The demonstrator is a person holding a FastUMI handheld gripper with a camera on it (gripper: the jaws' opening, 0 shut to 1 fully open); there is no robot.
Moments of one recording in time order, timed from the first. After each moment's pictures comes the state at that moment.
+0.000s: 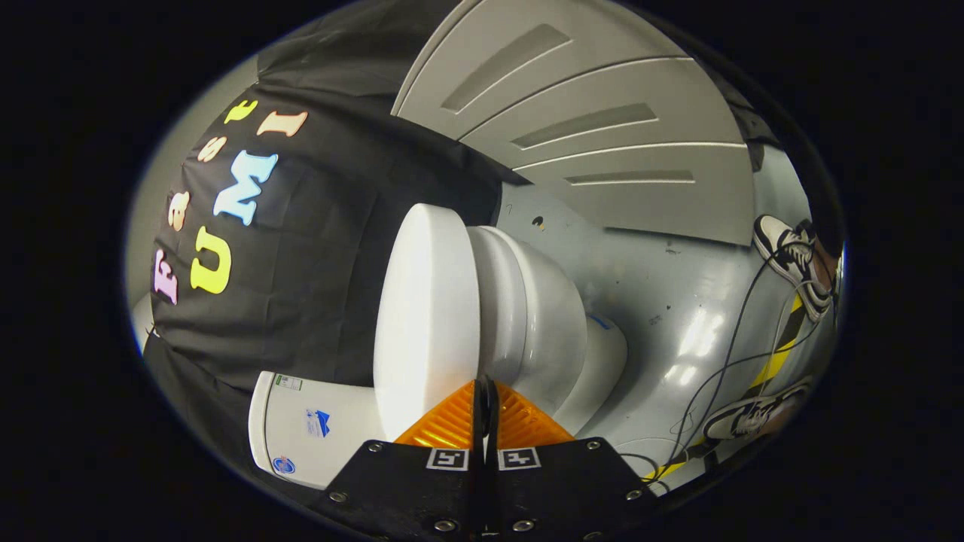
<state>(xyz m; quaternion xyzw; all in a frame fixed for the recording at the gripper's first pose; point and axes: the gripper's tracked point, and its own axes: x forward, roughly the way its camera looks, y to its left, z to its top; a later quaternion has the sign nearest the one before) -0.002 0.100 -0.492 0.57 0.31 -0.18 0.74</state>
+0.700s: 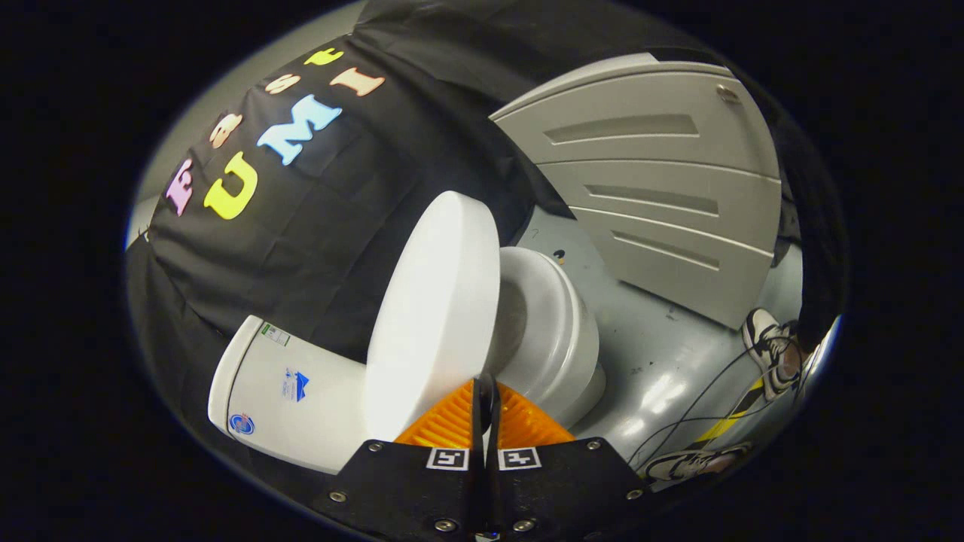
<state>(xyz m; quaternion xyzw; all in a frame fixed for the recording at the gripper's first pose) 0.010 0.106 -0.431 0.41 0.33 -0.15 0.84</state>
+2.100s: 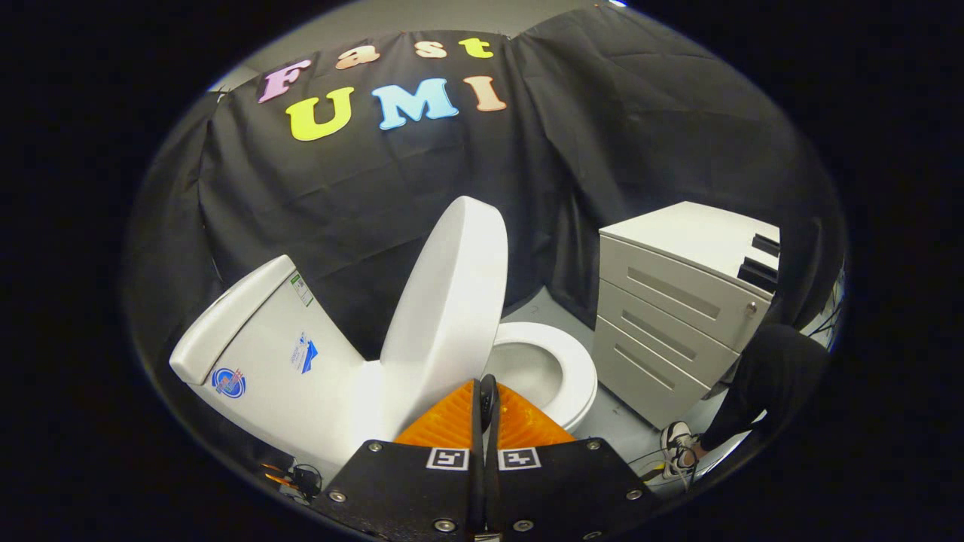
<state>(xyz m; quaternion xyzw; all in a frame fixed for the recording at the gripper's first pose) 0.046 0.185 -0.291 0.15 0.30 -0.17 0.93</state>
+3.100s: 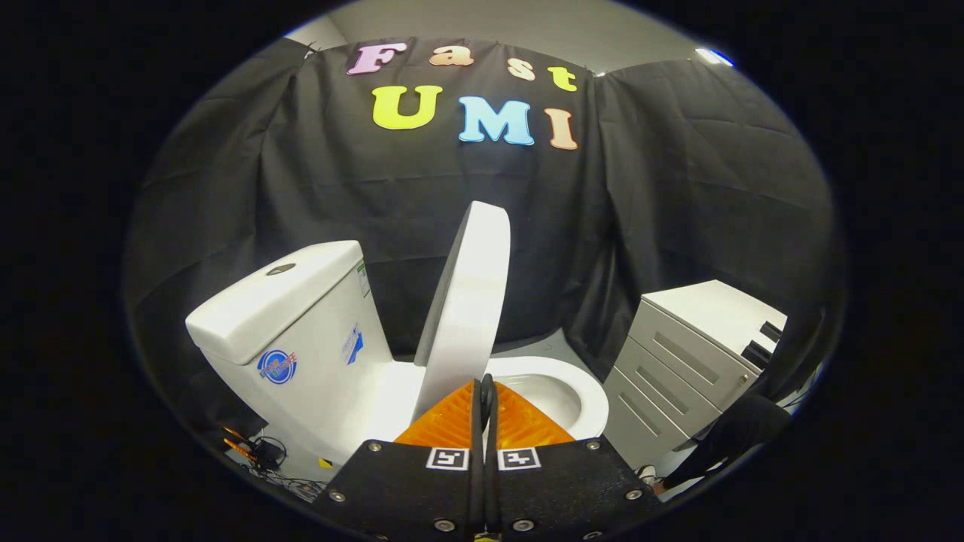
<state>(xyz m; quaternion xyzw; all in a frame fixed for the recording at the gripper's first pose) 0.067 0.268 -0.234 0.03 0.27 -0.10 0.96</state>
